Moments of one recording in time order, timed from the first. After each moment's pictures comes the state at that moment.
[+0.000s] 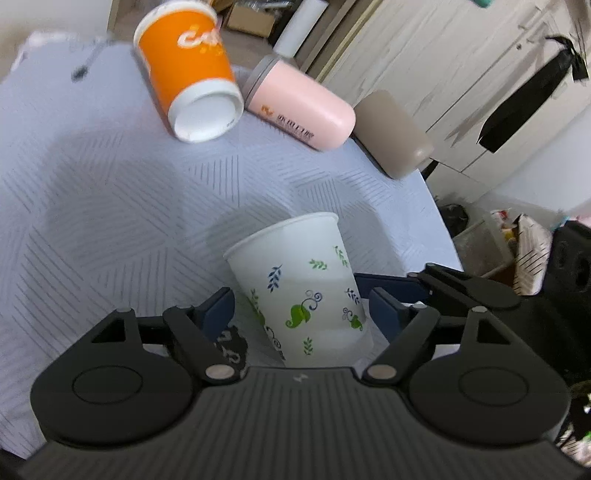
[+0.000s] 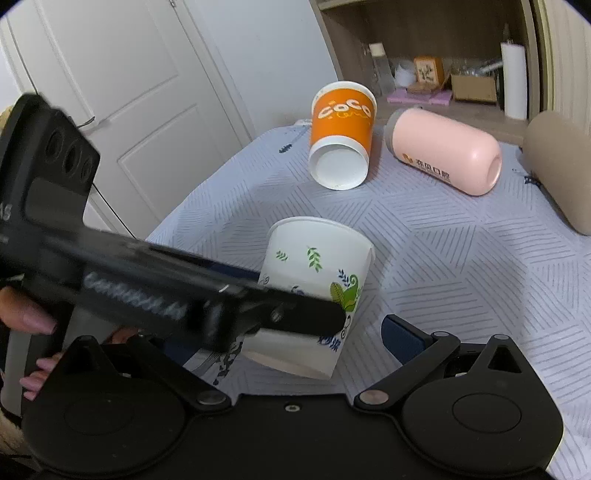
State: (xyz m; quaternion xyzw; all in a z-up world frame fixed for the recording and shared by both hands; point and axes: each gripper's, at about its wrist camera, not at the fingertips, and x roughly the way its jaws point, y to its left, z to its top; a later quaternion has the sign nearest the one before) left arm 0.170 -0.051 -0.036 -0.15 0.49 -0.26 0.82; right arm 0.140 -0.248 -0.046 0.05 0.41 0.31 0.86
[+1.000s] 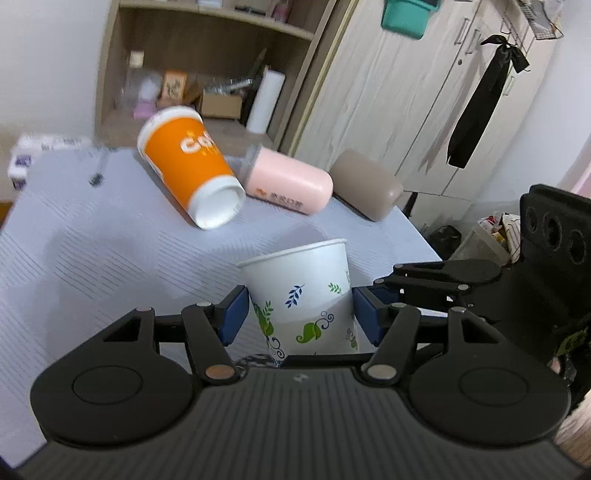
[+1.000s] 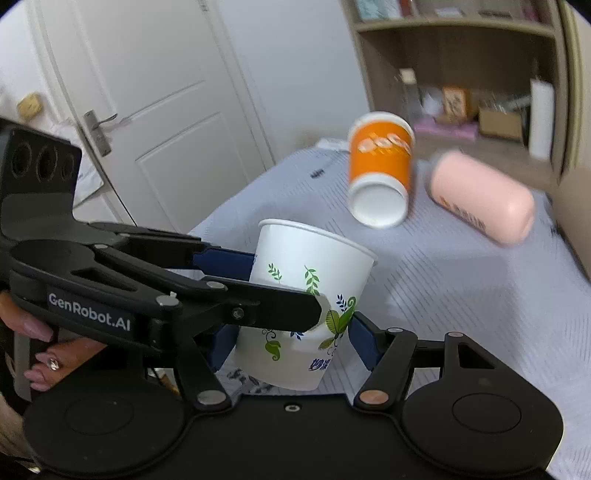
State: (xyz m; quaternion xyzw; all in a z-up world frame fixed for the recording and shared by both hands) left arm 0.133 -0.008 0.000 -0.07 0.34 -0.30 0.89; right arm 0.131 -0.220 -0.025 0.00 0.36 0.33 0.87
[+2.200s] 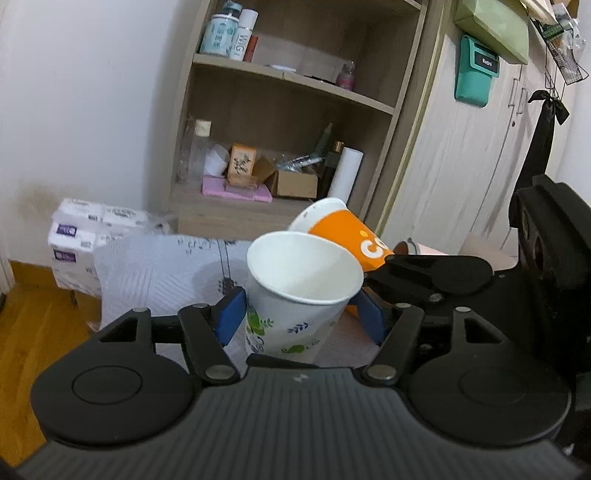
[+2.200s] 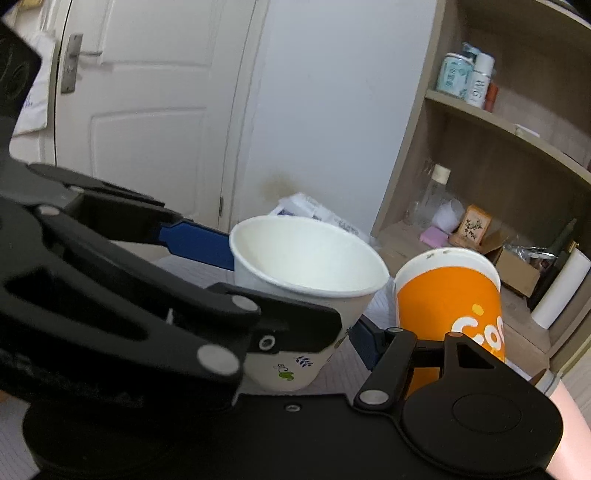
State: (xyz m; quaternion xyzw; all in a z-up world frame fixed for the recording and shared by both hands) left arm 0.251 0.097 -0.031 -0.07 0.23 -0.25 0.94; right arm 0.259 -0.061 -0.051 -0.19 0.25 0.27 0.91
